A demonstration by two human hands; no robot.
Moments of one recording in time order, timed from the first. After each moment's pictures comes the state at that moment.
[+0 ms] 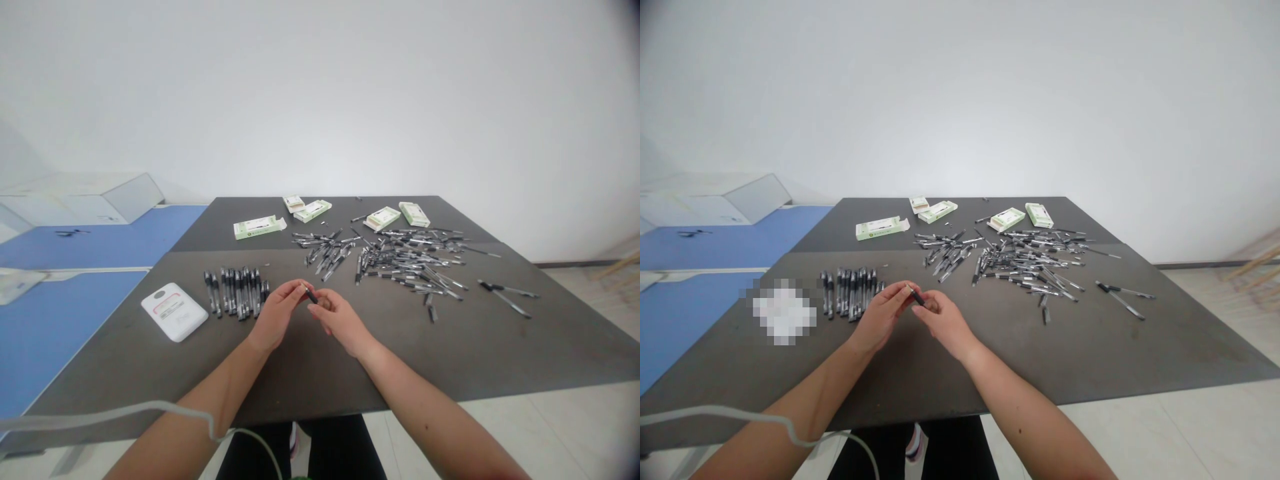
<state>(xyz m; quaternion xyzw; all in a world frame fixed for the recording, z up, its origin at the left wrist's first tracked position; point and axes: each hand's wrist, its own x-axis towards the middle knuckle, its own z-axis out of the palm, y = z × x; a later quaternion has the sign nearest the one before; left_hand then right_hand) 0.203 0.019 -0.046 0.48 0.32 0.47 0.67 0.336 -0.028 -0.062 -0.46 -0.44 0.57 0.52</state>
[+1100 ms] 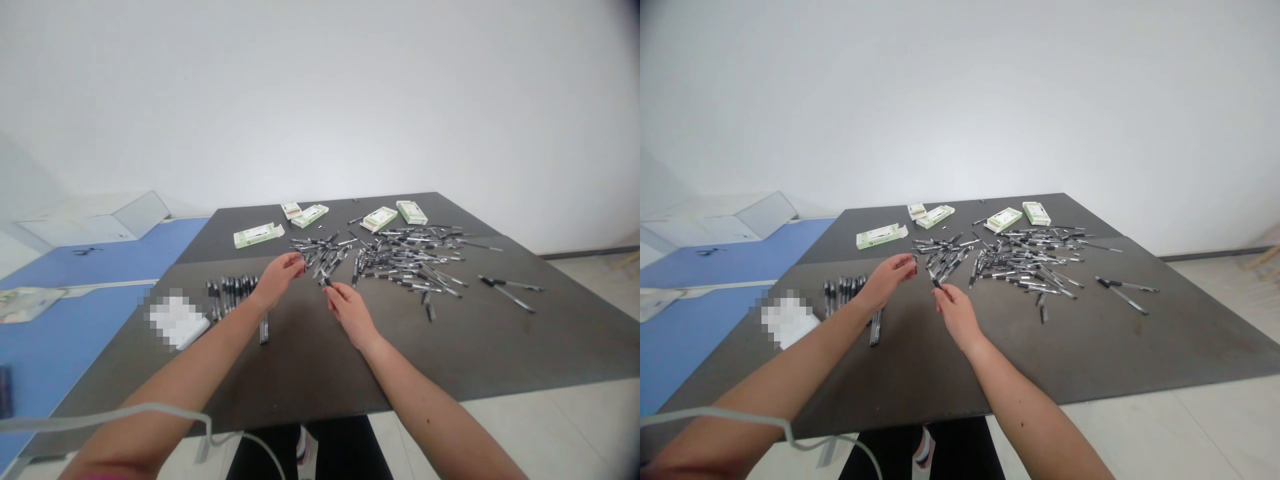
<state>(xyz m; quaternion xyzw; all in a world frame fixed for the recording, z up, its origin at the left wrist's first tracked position) 0.216 0.099 -0.025 0.66 0.42 0.37 0.51 0.360 -0.015 -0.065 -0.52 -0.45 0.44 0.58</state>
